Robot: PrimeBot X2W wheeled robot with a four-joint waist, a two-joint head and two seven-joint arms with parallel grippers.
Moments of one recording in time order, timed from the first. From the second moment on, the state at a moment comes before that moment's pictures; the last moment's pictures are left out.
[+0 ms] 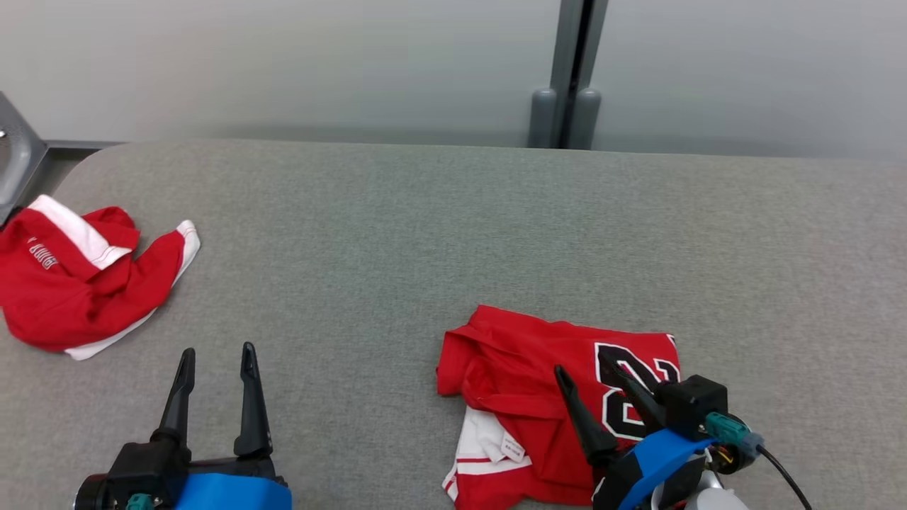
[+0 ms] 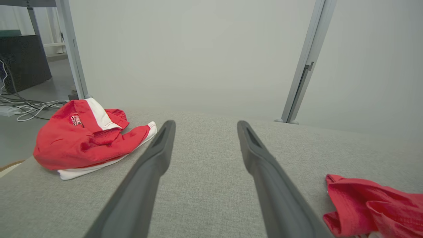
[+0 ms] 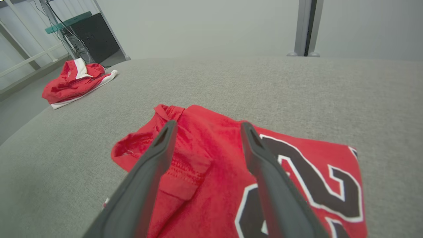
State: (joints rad) left arm 0.04 0.05 0.00 0.13 -0.16 -0.07 -0.26; right arm -0.15 -0.05 0.29 0.34 0.27 0.13 -0.11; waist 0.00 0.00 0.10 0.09
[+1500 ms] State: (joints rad) left arm 0.04 0.05 -0.01 0.15 -0.17 -0.06 -0.26; right arm -0.23 -0.06 0.57 0.50 0.35 0.13 -0.26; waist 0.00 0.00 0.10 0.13
